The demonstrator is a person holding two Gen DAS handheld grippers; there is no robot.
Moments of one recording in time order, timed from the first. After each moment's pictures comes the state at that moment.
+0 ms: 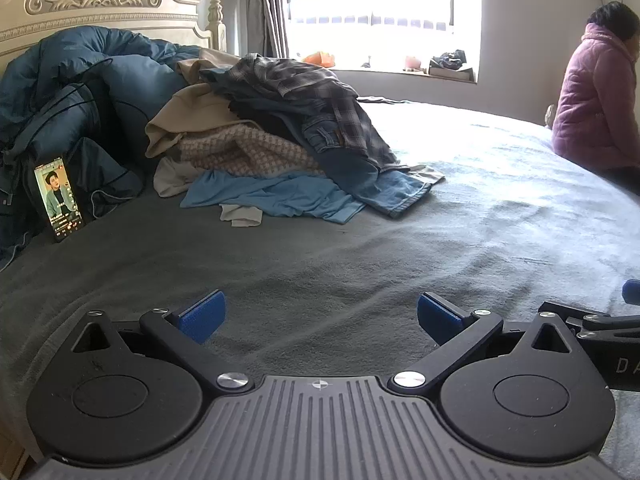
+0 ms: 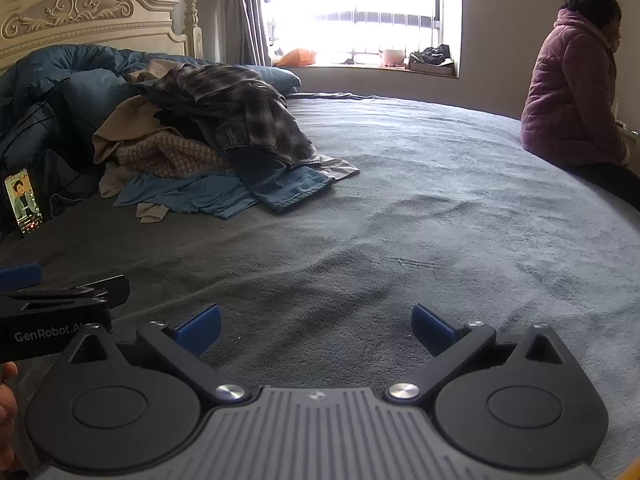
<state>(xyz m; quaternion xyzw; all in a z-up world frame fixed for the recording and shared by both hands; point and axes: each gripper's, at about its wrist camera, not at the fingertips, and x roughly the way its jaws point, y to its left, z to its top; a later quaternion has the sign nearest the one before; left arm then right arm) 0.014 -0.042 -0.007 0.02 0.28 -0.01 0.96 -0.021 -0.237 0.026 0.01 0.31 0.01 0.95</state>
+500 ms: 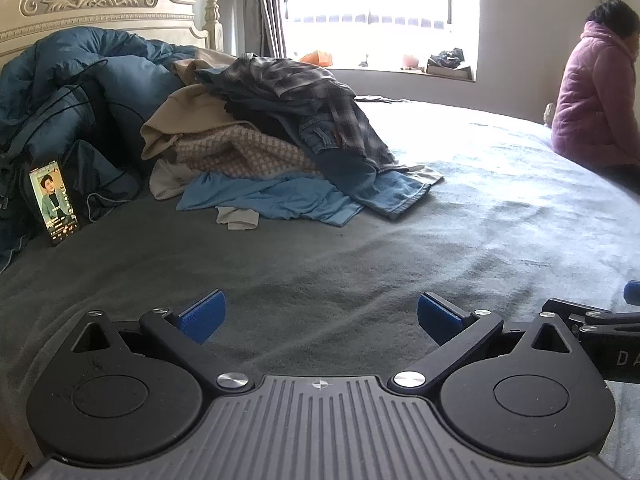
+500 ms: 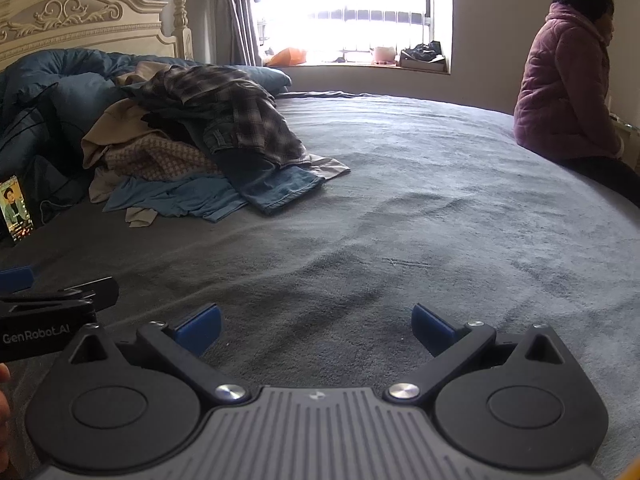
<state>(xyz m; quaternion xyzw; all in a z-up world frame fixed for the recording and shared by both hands) 0.026 -0.043 -0.005 0.02 0.28 -0.02 0.96 -0.012 -0.245 0.023 0.02 0.31 0.00 0.95</state>
